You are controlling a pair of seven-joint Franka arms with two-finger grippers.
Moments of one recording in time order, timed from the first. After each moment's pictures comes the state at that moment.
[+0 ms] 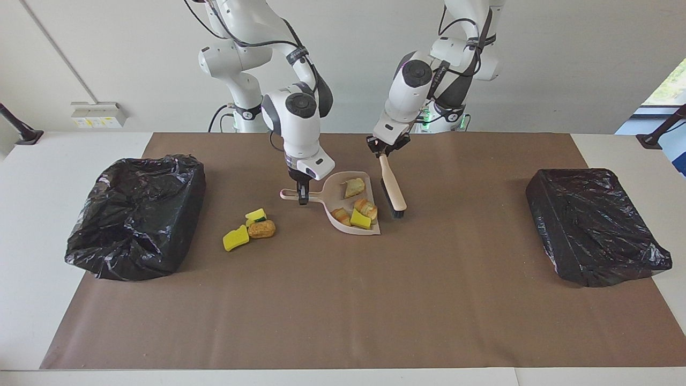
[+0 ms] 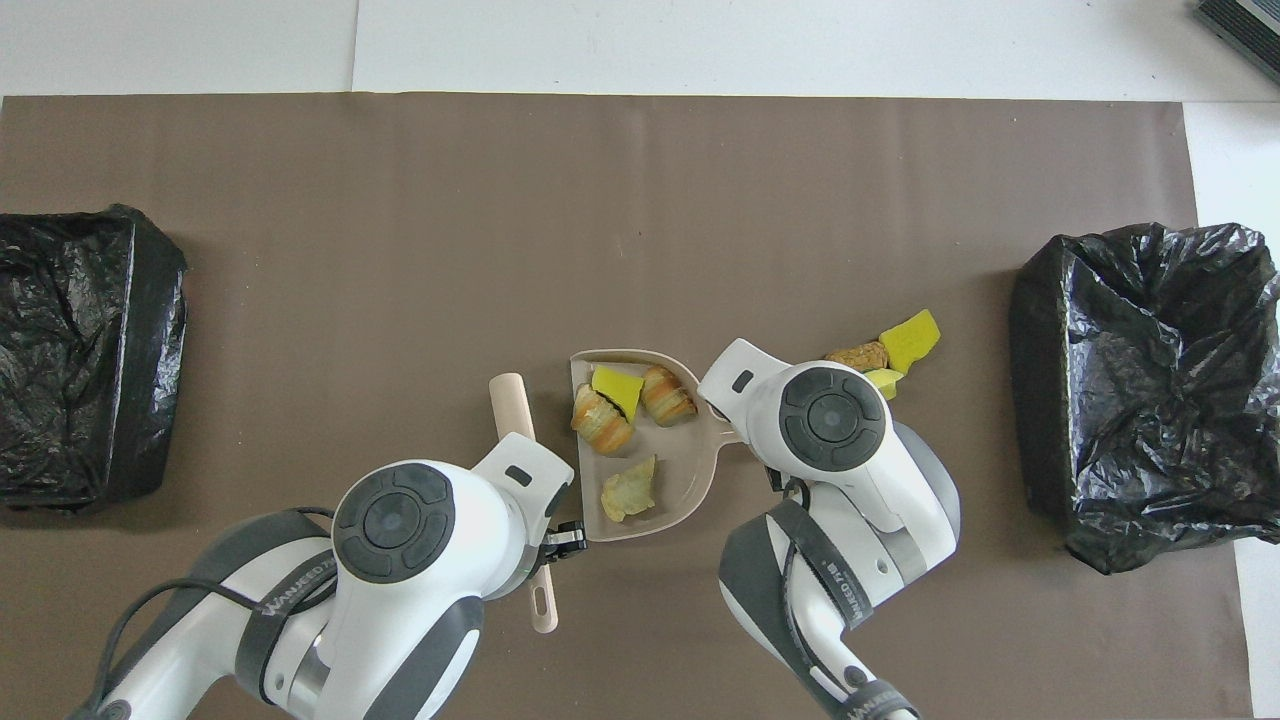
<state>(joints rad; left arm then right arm) -0.56 -0.16 -0.11 -2.28 -0.23 2.04 -0.69 0.46 0.13 0.02 -2.14 -0.12 2.27 -1.11</state>
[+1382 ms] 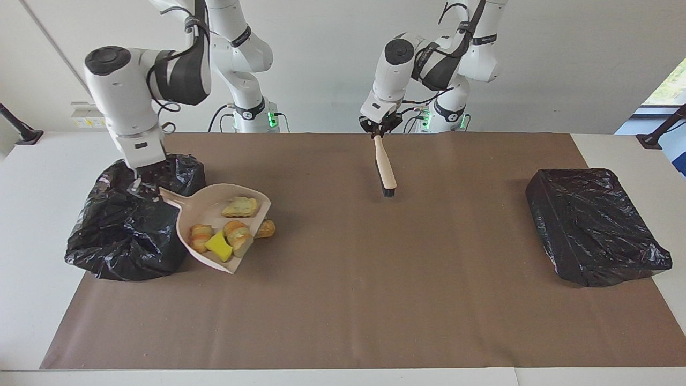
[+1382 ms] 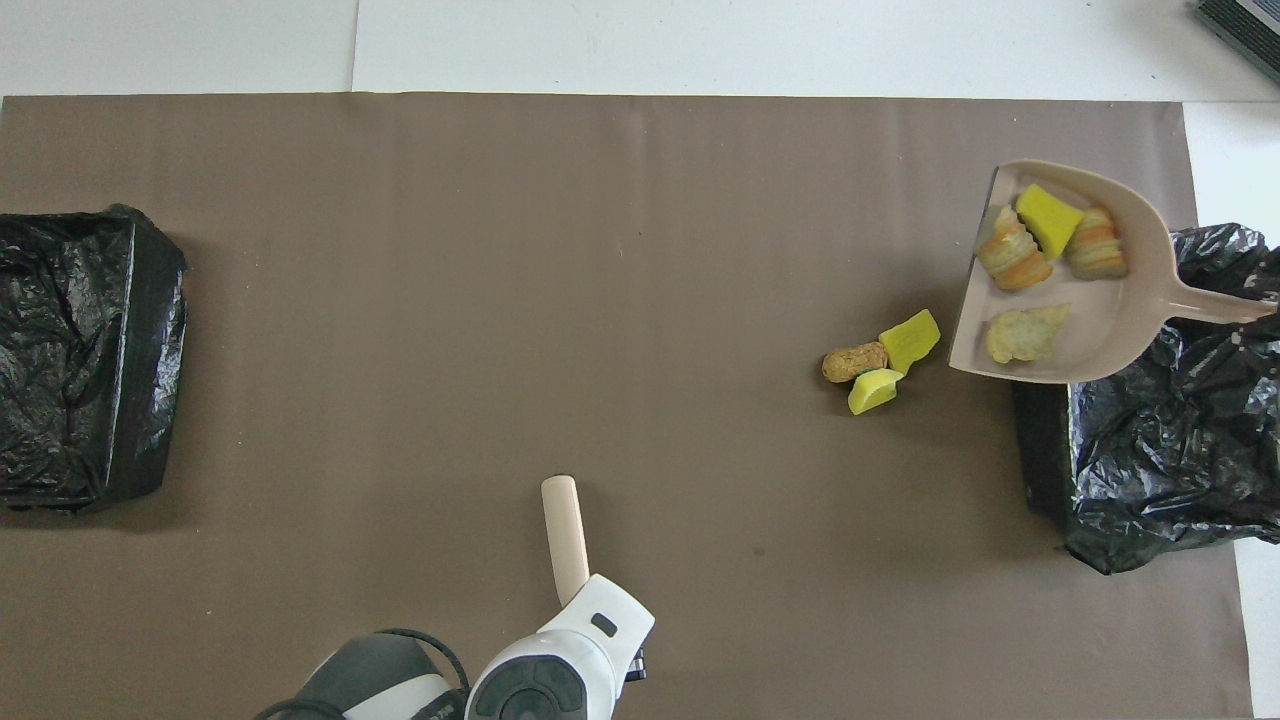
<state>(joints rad) -0.84 -0.23 -0.14 -2.46 -0.23 2.14 -0.93 -0.31 0.04 0.00 -1.86 -0.12 2.08 -1.54</state>
